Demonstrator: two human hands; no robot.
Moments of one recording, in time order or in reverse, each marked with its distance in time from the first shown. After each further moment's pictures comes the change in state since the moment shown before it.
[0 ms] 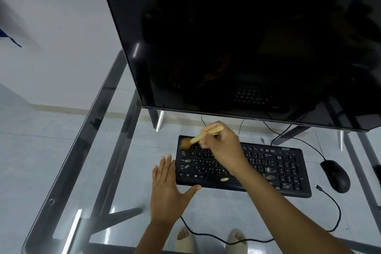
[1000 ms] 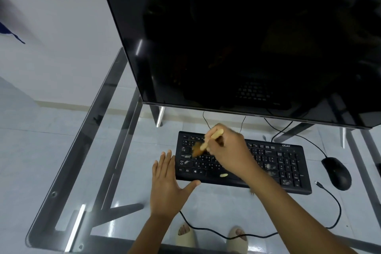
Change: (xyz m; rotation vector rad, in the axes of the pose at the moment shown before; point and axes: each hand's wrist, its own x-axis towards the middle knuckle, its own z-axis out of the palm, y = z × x) left_hand -0.001 0.002 -0.002 0.026 -0.010 -0.006; right_hand -0.017 0.006 -0.015 -0.349 -0.064 -0.203
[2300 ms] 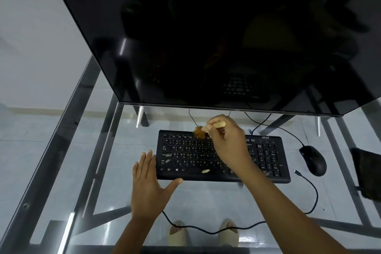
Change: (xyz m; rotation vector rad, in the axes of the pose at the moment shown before) left_hand 0.000 0.000 0.000 0.004 -0.003 -0.018; right_hand -0.005 0.030 -0.025 0.132 0.283 0.019
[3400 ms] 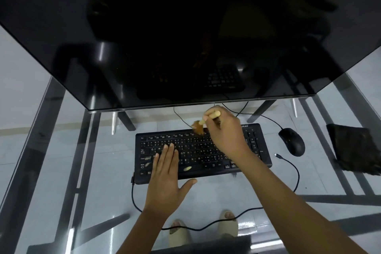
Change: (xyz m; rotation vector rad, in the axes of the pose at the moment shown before) left_hand 0.010 0.069 0.026 0.157 -0.191 0.377; right_hand 0.007 0.034 -0.040 -0.083 0.057 0.064
